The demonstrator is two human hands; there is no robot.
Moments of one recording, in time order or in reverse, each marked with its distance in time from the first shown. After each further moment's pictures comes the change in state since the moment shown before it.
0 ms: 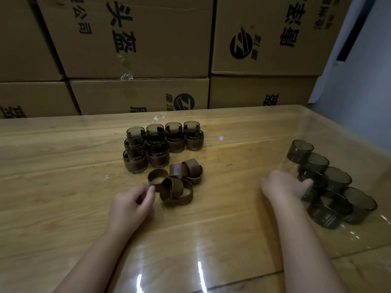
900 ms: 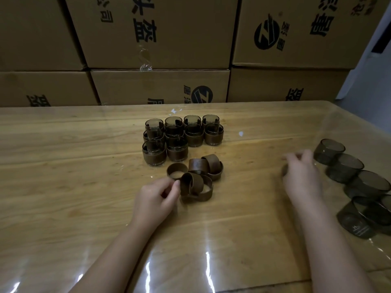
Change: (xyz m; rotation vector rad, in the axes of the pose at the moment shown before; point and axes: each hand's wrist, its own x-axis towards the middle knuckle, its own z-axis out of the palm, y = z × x) left_hand 0.002 0.010 0.007 -0.034 0.028 0.063; right_hand 0.003 -0.009 0.008 0.405 0.263 -0.279
